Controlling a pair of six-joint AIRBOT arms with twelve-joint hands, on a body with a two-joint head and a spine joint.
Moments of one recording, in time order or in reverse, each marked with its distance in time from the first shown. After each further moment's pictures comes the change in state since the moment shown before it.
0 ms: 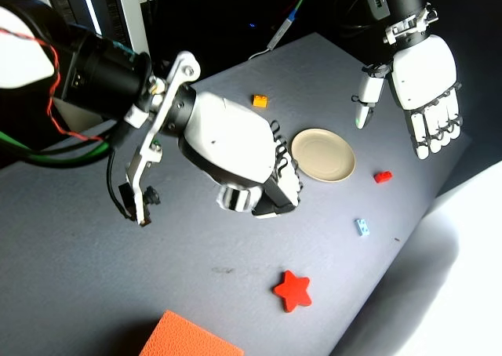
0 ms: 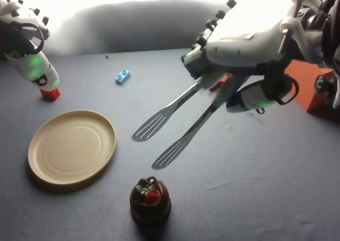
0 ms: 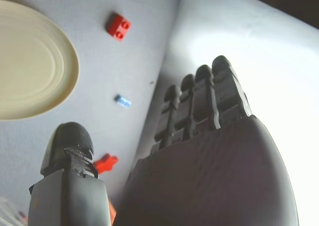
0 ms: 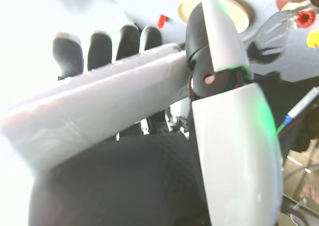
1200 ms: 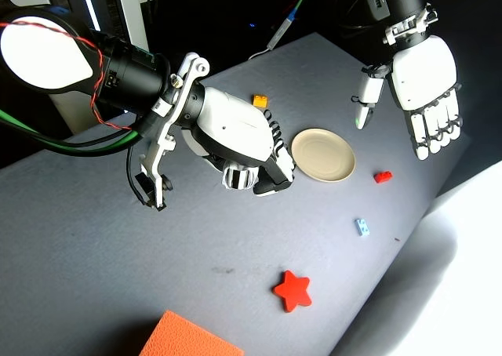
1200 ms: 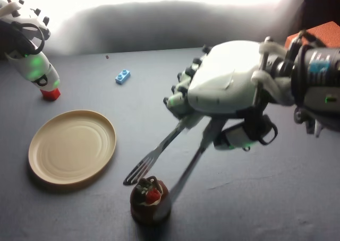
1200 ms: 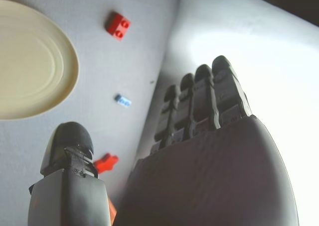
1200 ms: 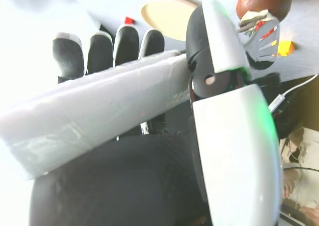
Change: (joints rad) left arm 0.000 -0.002 0.000 0.000 0.000 0.003; right arm -0.120 -0.080 0.018 -0.001 0.035 -0.044
